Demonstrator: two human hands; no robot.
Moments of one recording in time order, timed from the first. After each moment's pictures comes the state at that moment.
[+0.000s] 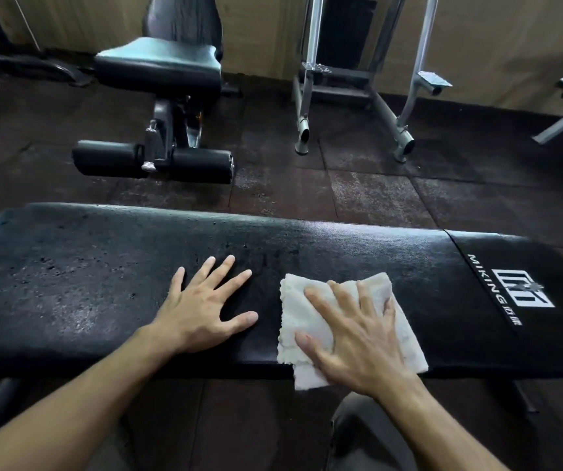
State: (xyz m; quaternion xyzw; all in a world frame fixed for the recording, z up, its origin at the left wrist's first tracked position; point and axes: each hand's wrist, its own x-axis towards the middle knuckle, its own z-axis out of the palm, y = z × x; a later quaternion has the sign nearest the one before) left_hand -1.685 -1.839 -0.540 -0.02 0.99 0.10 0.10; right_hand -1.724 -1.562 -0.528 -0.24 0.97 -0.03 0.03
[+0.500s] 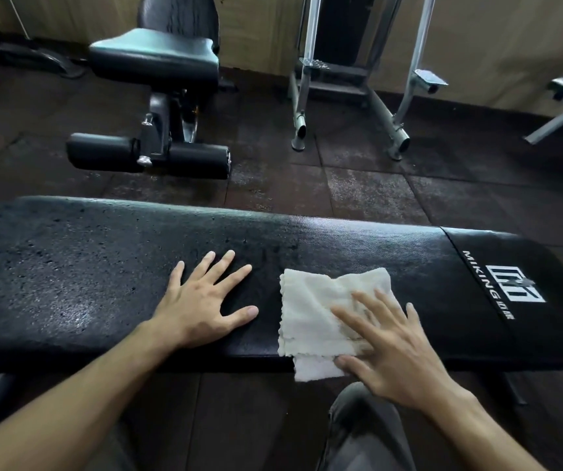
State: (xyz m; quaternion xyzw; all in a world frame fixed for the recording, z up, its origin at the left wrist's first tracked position) left_hand -1.685 -1.840 -0.541 -0.02 0.99 0.10 0.08; right_hand -1.720 -1.506 -0.526 -0.34 0.94 -0.05 -0.03
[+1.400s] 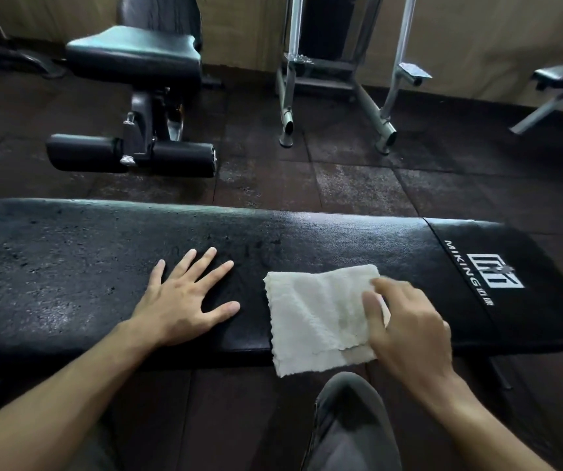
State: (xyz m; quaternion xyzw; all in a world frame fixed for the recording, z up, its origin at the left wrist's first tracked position) left_hand -1.687 -1.841 -0.546 -0.02 0.99 0.08 0.08; right_hand -1.716 -1.503 -0.493 -0.15 0.96 -0.18 -0.18
